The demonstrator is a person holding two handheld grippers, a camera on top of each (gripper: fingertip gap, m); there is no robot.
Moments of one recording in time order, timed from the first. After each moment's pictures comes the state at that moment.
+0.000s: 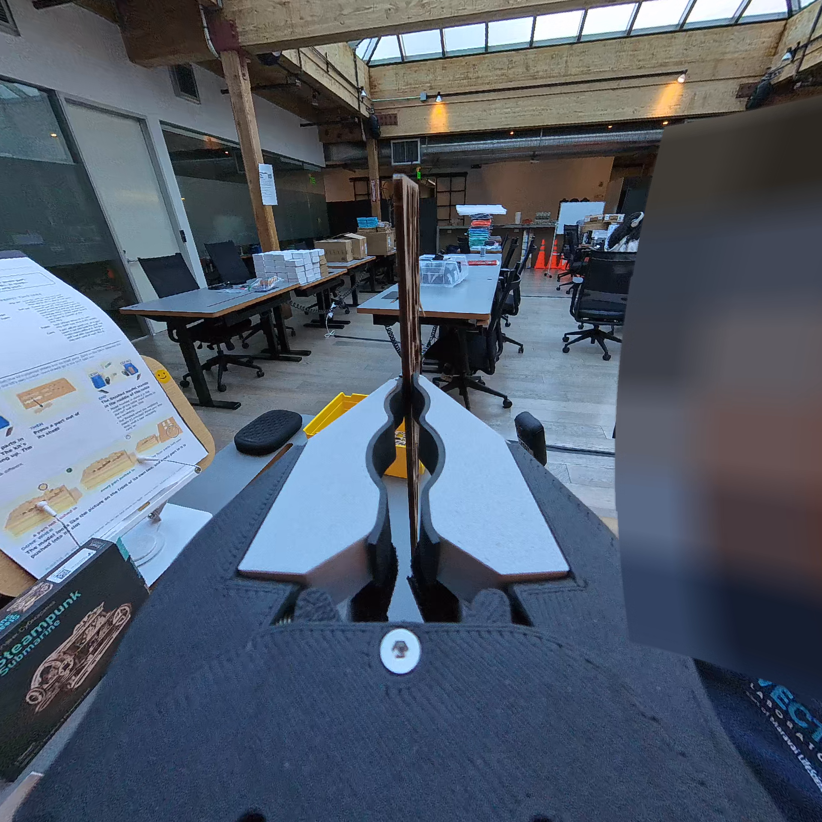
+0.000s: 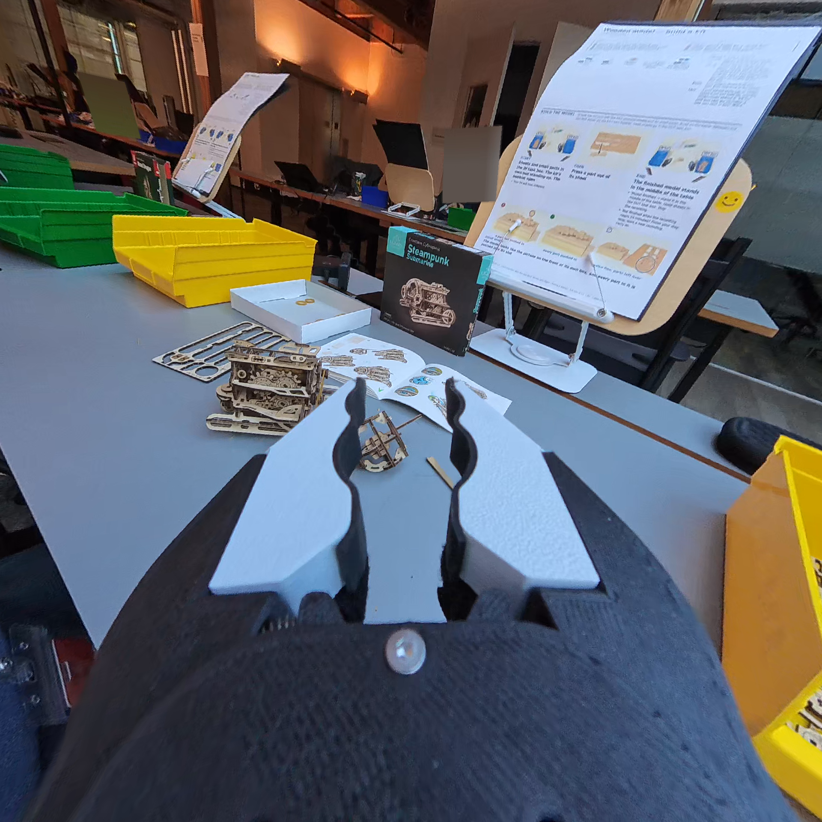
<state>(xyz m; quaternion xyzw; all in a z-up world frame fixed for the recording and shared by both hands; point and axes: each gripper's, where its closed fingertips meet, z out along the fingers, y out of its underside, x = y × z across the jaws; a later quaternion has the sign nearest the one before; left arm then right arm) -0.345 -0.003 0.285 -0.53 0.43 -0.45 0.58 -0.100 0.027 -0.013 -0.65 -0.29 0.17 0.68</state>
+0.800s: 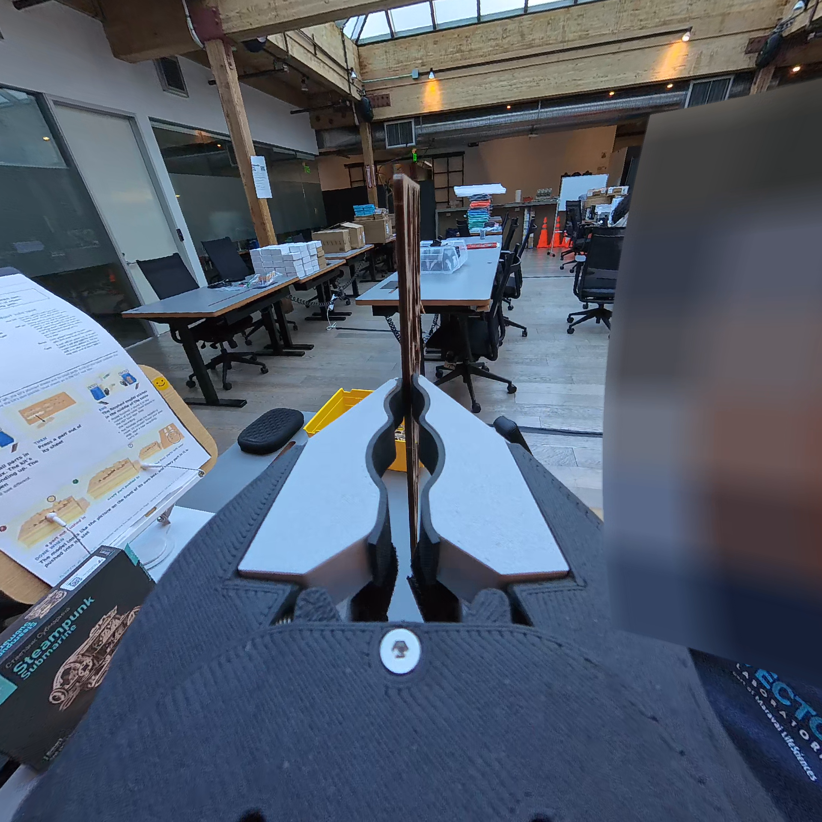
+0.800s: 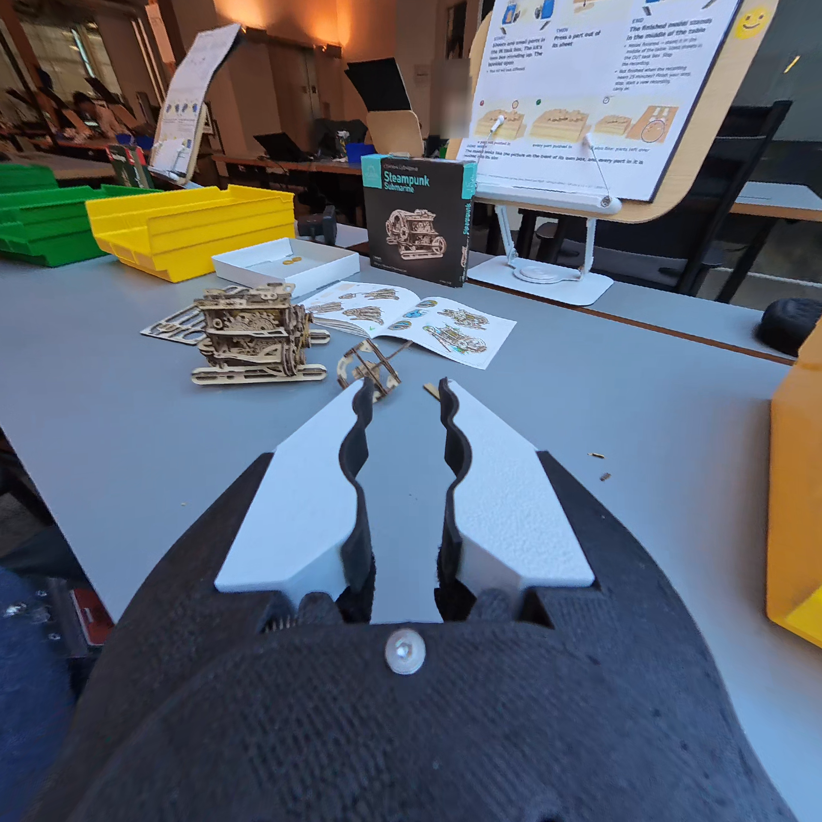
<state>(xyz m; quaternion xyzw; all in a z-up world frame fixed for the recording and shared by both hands) -0.337 -0.022 0.293 -0.53 0.45 -0.43 0.58 -0.066 0.034 -0.072 -0.70 -0.24 0.20 0.64</state>
